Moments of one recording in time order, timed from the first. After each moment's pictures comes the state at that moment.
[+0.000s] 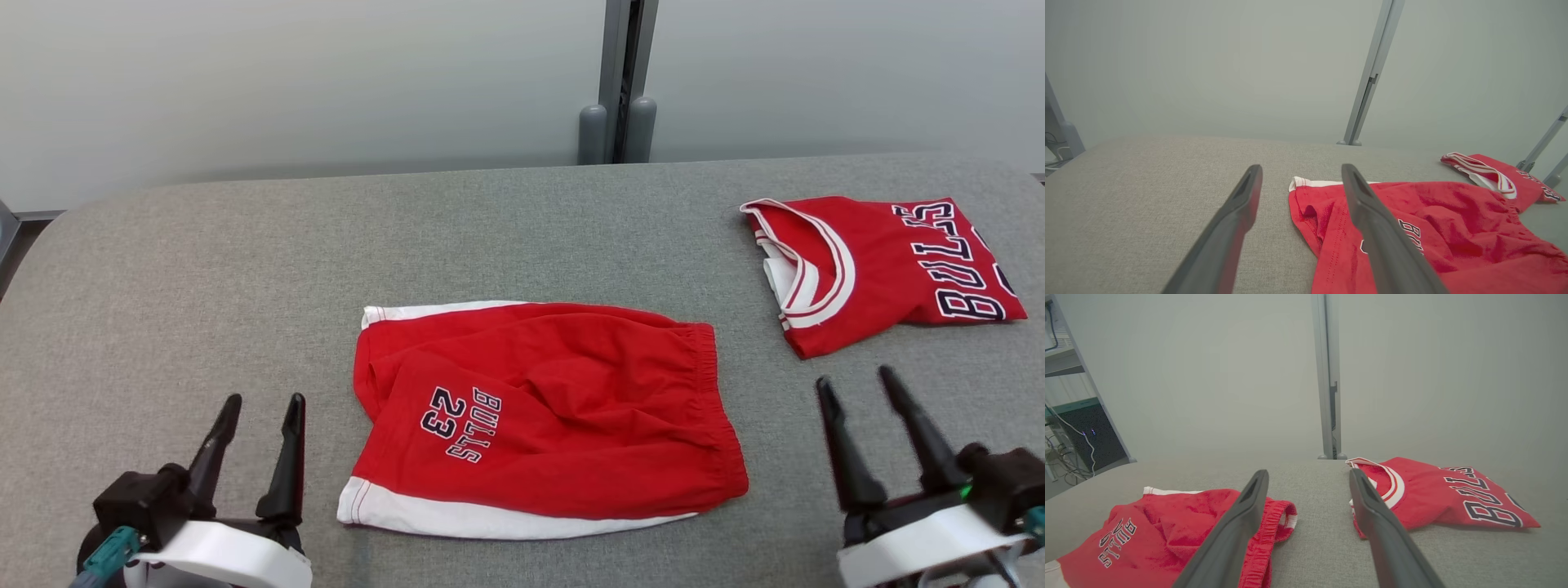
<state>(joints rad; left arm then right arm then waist) -0.03 0.37 -0.34 0.09 -0.63 0.13 -0.25 -0.03 -0.20 0.13 0.12 0.33 0.13 -0.26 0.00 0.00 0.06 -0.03</state>
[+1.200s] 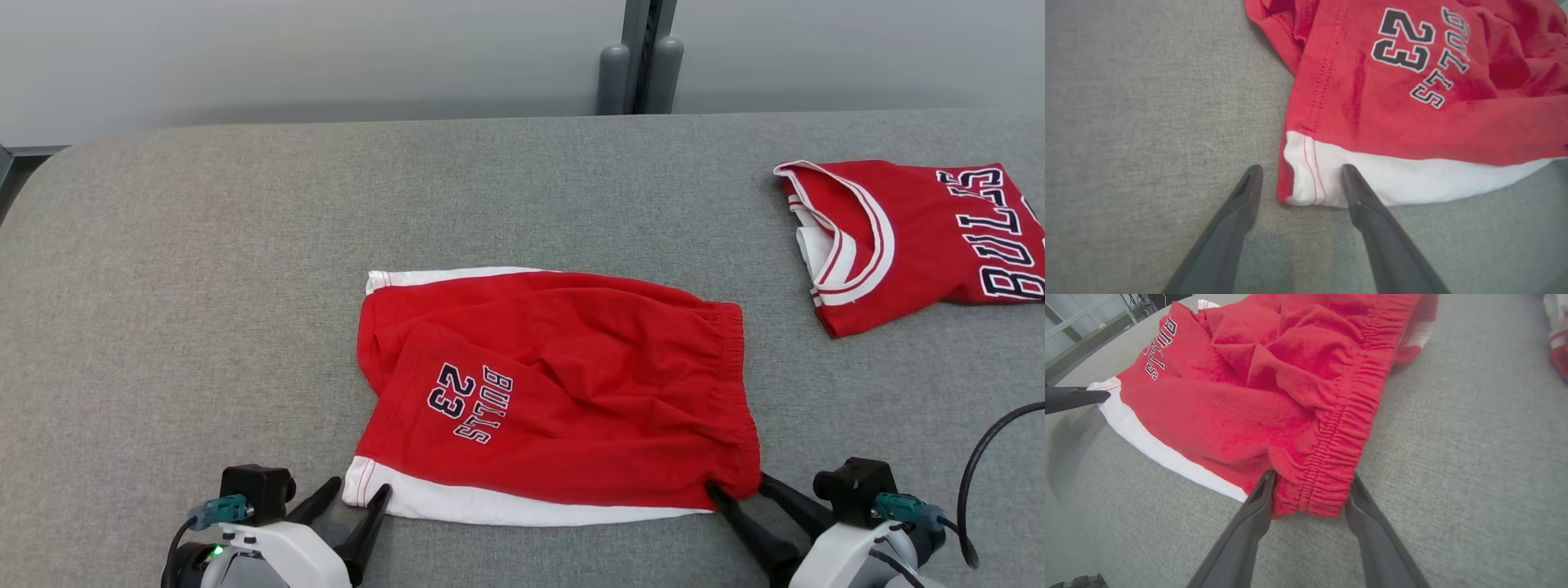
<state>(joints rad) -0.13 0.35 -0.52 0.34 -0.71 -0.01 0.07 -0.31 -0.44 0.86 0.46 0.73 0.13 -0.24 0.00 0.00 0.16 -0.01</state>
